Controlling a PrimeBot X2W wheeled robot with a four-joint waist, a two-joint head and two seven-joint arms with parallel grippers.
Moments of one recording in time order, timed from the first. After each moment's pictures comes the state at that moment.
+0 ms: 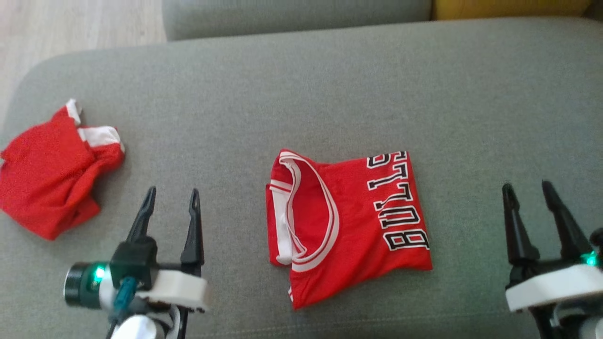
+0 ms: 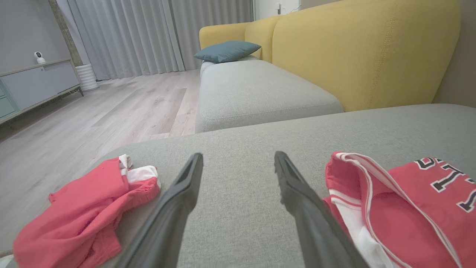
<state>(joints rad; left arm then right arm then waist) -0.05 0.35 -0.50 -0.04 -0.29 0.43 -0.22 0.13 -0.14 -0.05 -0.17 0.29 0.13 0.04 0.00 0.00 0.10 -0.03</state>
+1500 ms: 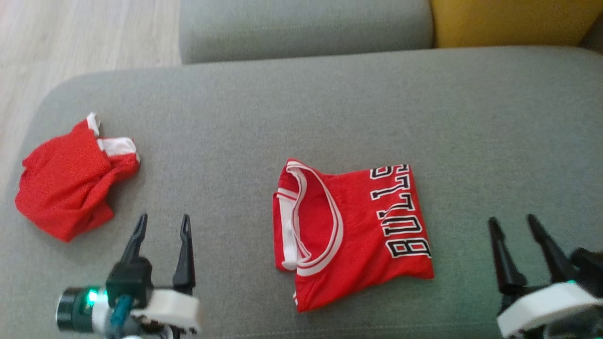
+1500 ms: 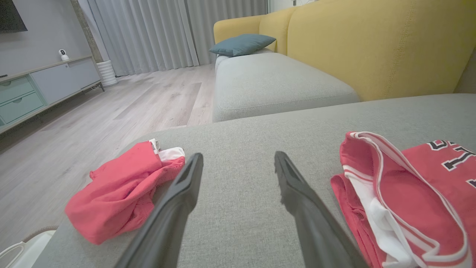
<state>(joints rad) 0.04 0.38 -0.51 -0.05 -0.30 0.48 -0.20 0.23 -0.11 -0.05 -0.19 0.24 0.13 0.15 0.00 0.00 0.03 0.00</state>
